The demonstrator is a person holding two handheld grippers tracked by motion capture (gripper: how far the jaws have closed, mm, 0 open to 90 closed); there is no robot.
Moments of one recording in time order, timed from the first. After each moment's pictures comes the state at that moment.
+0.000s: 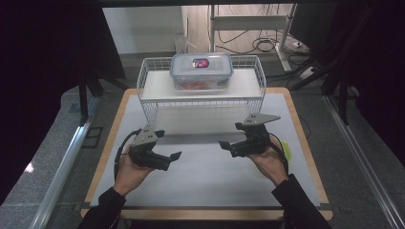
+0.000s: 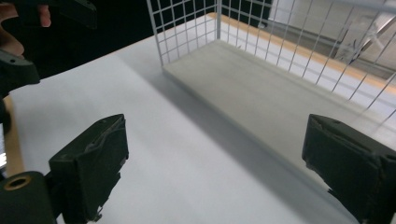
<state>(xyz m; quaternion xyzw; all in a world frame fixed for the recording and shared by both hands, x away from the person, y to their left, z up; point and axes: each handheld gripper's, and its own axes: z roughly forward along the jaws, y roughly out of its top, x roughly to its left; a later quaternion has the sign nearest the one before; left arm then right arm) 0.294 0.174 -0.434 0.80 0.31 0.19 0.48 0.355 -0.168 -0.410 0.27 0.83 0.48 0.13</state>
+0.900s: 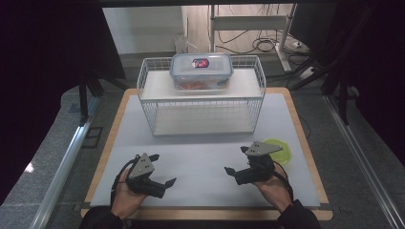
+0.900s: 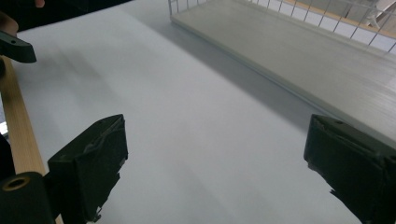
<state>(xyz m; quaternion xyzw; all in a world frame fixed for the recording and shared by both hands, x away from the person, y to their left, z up) 0.250 0.181 -0.502 0.82 0.30 0.19 0.45 0.305 -0.187 -0.462 0.27 0.84 0.45 0.15</state>
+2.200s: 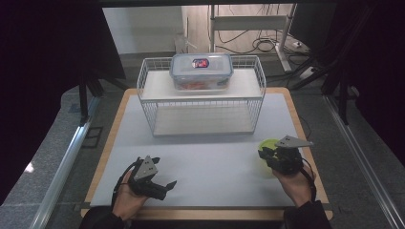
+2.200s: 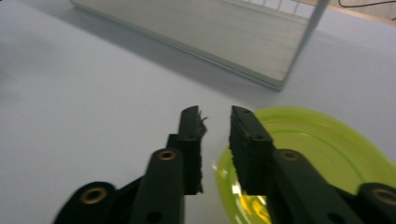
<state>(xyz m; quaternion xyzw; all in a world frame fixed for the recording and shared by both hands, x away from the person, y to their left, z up) 0.252 0.179 -0.511 0.83 0.31 0.19 0.42 0.316 -0.258 -0.451 0.39 0.81 0.40 0.20</state>
